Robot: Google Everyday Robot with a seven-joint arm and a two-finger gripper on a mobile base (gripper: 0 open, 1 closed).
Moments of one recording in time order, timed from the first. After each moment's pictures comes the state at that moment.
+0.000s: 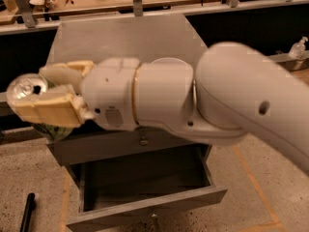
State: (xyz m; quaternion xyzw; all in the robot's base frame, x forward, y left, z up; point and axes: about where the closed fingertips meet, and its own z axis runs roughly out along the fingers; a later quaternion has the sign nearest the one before) arm 0.371 0.167 1.028 -0.47 0.56 0.44 0.52
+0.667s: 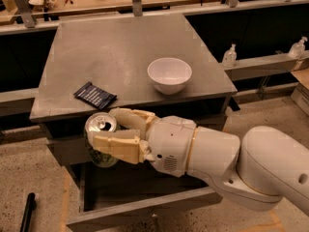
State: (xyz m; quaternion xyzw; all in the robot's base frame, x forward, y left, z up) arm 0.382 0.080 0.933 -0.34 0.62 0.46 0.53
